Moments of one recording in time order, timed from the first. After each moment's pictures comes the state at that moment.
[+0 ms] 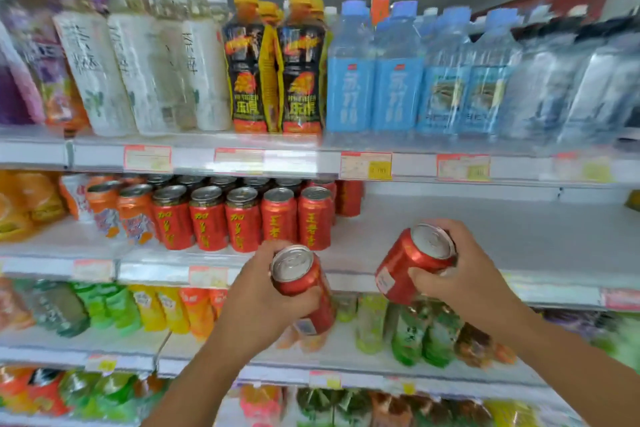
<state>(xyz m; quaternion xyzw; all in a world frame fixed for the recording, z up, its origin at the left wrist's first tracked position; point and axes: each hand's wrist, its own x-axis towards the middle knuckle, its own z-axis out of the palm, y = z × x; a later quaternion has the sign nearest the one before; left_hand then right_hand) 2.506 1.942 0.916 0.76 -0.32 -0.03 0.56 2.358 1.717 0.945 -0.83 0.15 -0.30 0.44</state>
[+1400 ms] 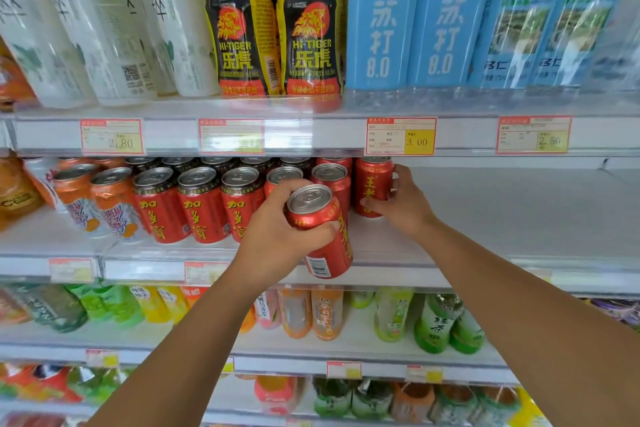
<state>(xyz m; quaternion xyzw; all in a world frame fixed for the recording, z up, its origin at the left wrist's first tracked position) 2.593 1.896 0.927 0.72 -0.36 -0.05 0.59 2.556 1.657 0.899 -0.84 0.26 -0.24 0.41</state>
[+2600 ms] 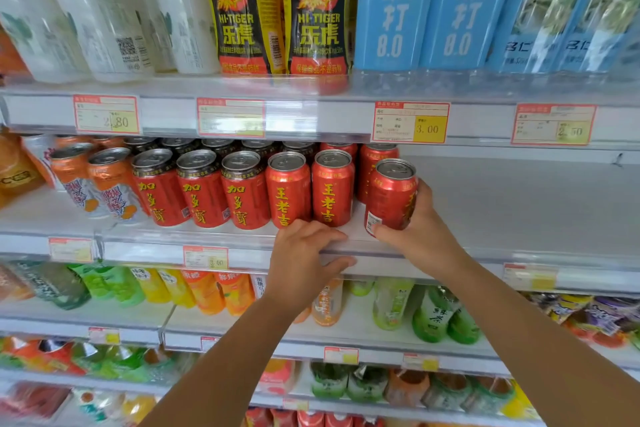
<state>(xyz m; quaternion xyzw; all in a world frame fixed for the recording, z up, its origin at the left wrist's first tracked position) 2.608 1.860 0.827 0.80 -0.46 0.19 0.34 2.494 1.692 0.885 -0.83 0.23 -0.23 0.45</state>
